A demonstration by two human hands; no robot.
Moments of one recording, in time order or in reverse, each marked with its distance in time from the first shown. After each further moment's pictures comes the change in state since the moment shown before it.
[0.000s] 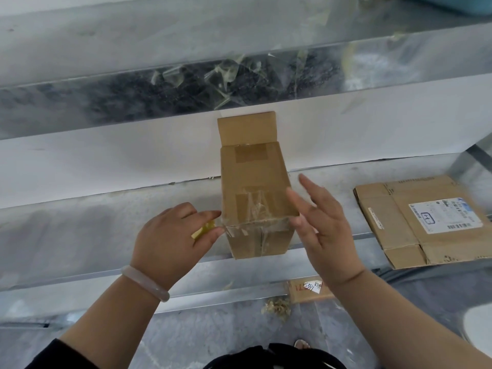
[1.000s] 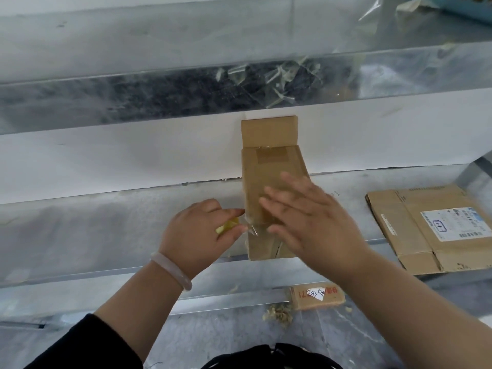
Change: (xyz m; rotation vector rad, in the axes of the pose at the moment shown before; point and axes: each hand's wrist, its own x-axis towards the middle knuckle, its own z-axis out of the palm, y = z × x) left_hand 0.005 -0.011 0.009 -0.145 0.053 0.072; right_hand 0.040 -0.052 0.010 -0.570 -0.309 -0.355
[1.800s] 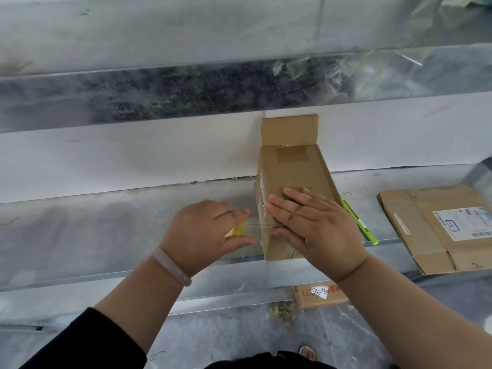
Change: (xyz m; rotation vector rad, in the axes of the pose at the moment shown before) left_hand -0.002 -0.040 -0.006 0.081 0.130 0.382; right_hand 0.005 -0.010 0.041 0.062 0.178 -0.057
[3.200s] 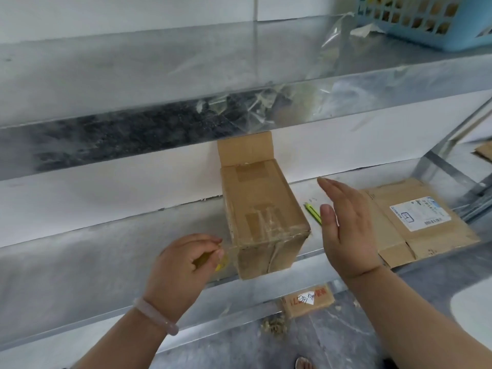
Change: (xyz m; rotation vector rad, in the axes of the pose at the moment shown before) left_hand 0.001 0.030 0.010 -0.483 -0.117 -0.525; right_hand -0.037 0.038 -0.044 0.040 0.187 0.650
